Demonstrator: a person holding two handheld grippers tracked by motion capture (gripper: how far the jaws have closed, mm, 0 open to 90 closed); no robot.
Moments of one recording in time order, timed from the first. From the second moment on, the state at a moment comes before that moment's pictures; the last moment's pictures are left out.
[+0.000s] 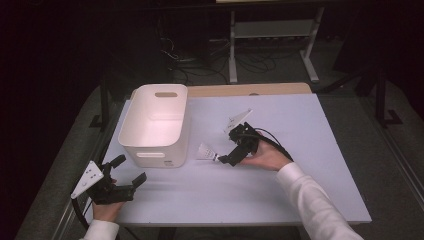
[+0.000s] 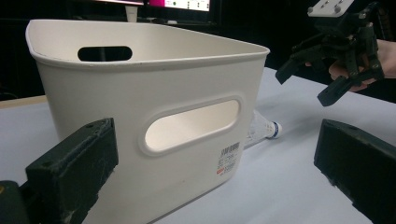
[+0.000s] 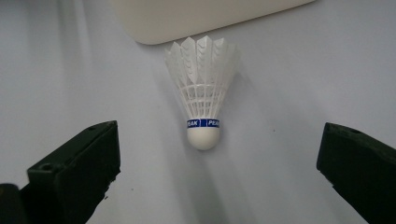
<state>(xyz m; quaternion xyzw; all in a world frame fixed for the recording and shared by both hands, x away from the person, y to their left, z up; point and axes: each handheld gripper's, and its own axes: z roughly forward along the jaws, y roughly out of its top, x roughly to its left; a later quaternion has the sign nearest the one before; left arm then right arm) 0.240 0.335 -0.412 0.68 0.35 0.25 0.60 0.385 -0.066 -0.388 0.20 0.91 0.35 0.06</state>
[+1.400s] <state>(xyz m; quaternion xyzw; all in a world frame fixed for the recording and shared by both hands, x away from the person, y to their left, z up) 0.239 0.335 -0.411 0.67 0.35 0.26 0.60 0.400 -0.028 -0.433 0.15 0.94 0.29 0.02</state>
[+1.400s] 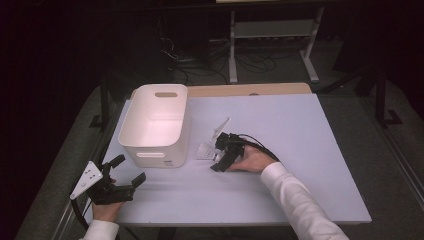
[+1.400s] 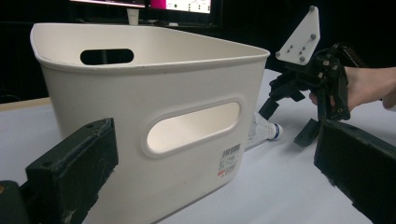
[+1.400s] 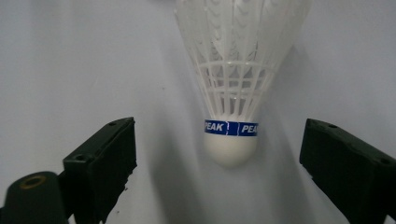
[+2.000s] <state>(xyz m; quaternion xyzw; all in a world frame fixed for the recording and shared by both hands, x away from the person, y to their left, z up) 0.239 0.335 -0.411 0.67 0.35 0.26 0.60 0.404 -0.027 -0.435 0.14 0.94 0.30 0.03</state>
